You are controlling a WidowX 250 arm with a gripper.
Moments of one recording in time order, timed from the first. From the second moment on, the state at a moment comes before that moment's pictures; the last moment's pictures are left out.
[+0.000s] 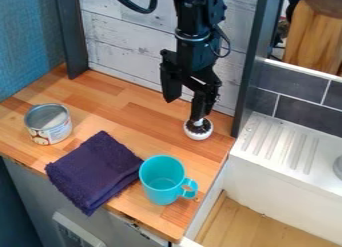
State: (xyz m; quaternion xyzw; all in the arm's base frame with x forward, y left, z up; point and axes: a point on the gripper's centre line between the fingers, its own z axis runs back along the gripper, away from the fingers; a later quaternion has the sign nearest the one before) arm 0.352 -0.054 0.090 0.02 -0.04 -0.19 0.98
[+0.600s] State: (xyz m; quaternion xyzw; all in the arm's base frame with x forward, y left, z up) arm 0.375 -0.041 0.077 0.02 -0.04 -0.22 0.97
